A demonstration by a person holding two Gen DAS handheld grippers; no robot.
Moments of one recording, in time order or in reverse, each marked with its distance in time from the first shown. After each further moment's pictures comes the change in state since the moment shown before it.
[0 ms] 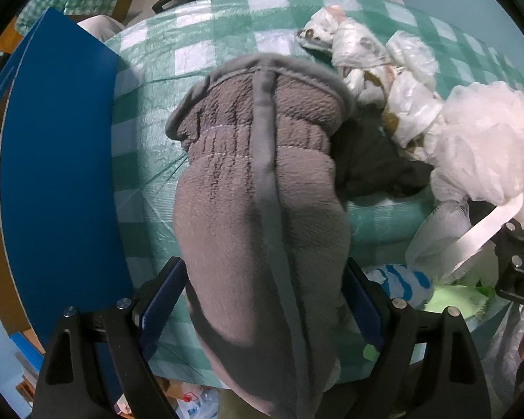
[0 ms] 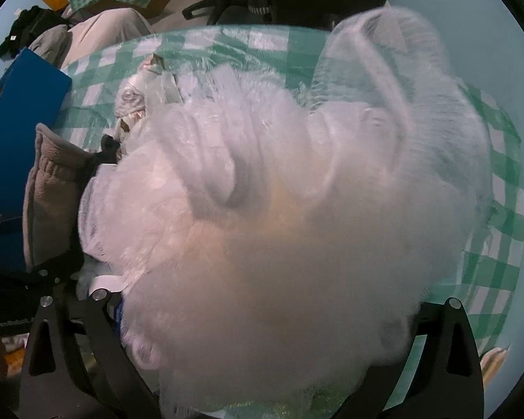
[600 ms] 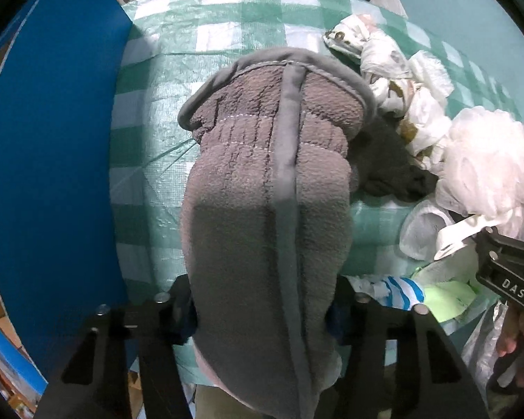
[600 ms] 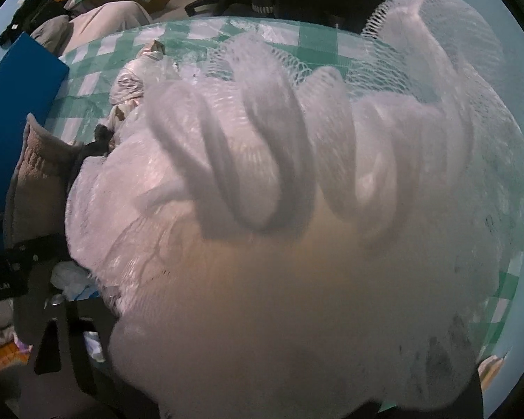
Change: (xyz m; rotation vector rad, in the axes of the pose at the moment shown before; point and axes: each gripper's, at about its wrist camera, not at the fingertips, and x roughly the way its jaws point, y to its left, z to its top) left arm 0.022 0.055 -0.019 -0.084 0.005 -0.139; right arm 0.003 0.011 -0.004 -0.038 -0.027 -0.030
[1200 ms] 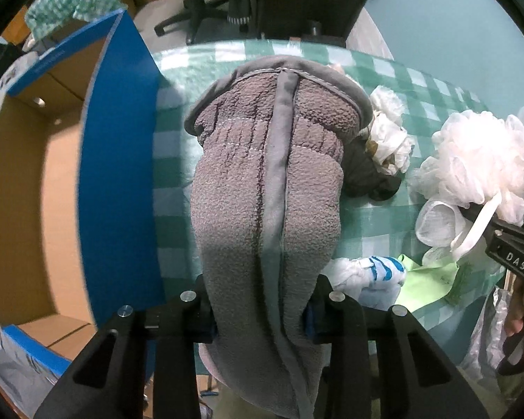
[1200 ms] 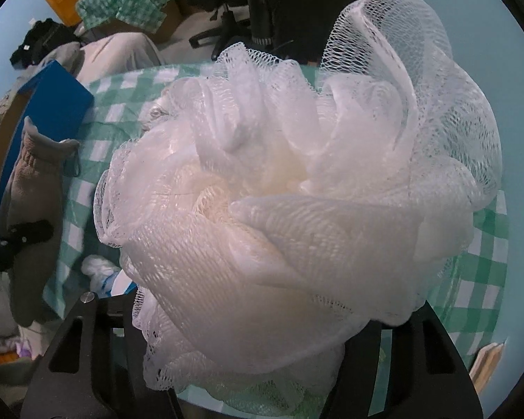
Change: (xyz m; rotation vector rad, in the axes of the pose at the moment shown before) left arm -0.068 0.018 -0.041 0.062 -0.165 0.003; right arm -0.054 -0.011 -0.023 0.028 -0.142 0.030
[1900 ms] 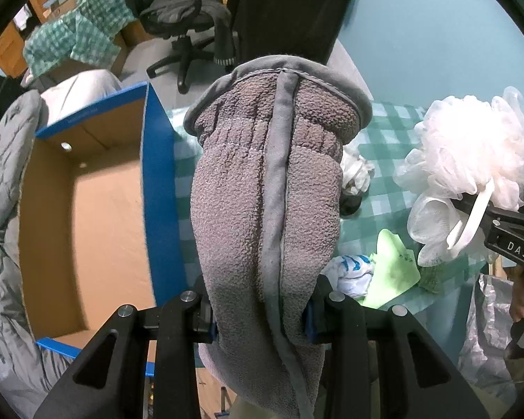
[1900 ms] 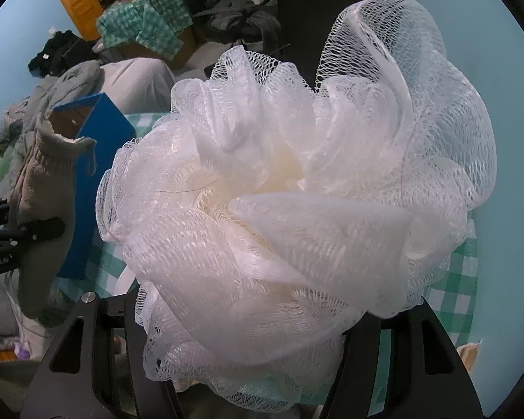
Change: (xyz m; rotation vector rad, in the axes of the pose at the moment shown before) left arm -0.075 -0.010 -0.002 0.084 -0.150 -0.027; right arm -0.066 0.031 0.000 -0.043 -0.113 -0.003
